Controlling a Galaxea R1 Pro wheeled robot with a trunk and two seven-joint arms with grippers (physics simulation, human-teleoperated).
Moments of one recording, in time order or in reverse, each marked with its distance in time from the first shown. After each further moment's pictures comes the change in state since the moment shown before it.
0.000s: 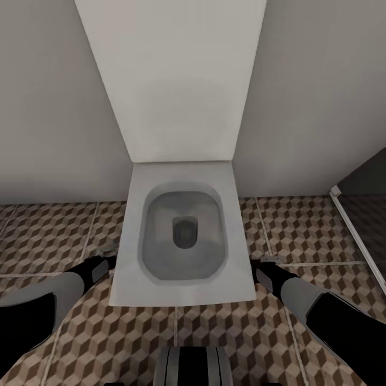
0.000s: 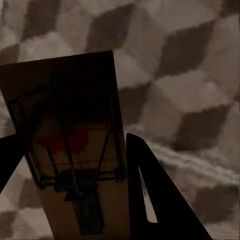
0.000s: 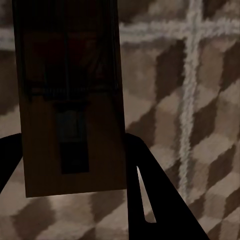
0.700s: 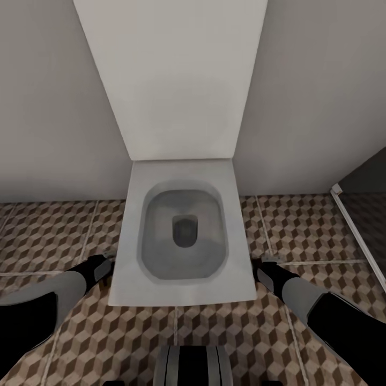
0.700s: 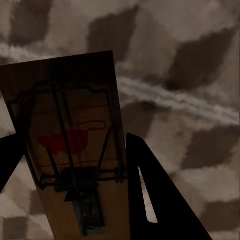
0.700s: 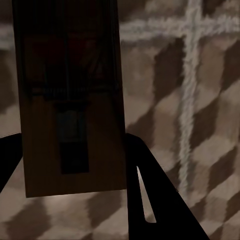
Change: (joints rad) left arm -0.005 -0.010 0.001 -0.008 -0.001 0.169 0.001; right arm 0.000 -0.007 0.000 -0.001 -0.002 -0.016 0.003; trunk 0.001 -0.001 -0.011
